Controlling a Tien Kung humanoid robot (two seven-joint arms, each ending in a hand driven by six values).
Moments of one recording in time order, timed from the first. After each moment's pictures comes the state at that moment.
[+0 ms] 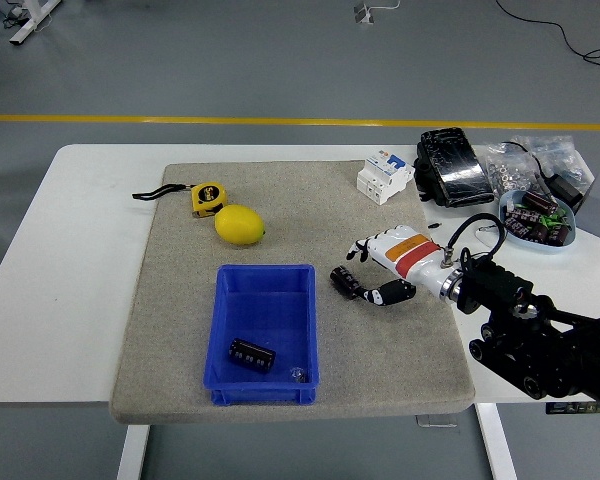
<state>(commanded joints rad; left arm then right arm) -0.15 0.09 -0.51 -0.25 0.78 0.29 0.24 0.89 -0.14 0.14 0.64 -1.72 -0.44 0.24</state>
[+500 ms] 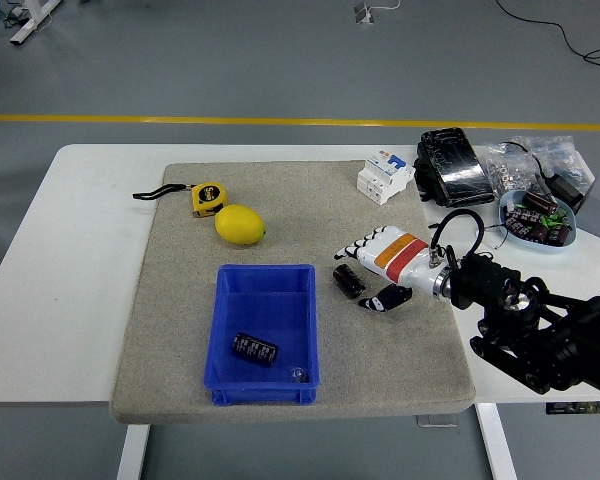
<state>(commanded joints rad) -0.16 0.09 -0.51 -0.25 0.78 0.29 0.24 0.96 -0.14 0.03 0.64 -1.84 -0.43 0.23</state>
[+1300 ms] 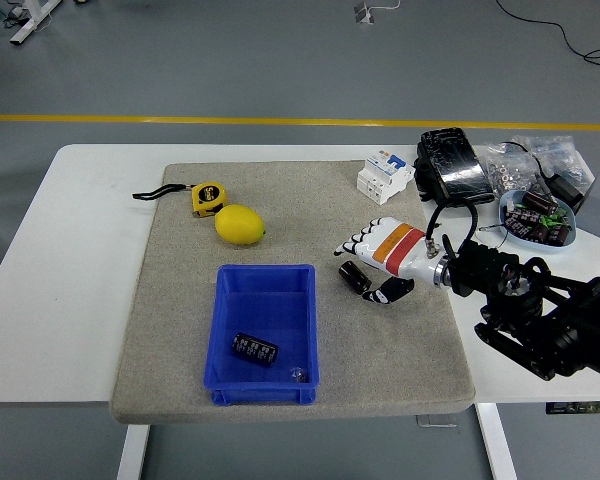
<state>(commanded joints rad) -0.18 0.10 -0.51 -0.25 0.78 0.29 0.25 1.00 -0.15 0.03 0.62 -1.90 -0.41 0.25</state>
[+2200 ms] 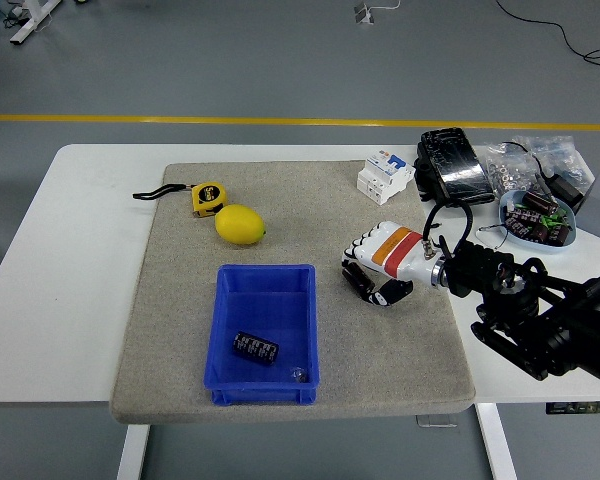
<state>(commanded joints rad) -0.20 0.10 -0.51 -0.25 0.81 0.29 0.25 0.98 -0.11 0.07 0.56 -1.93 -0.36 0.27</state>
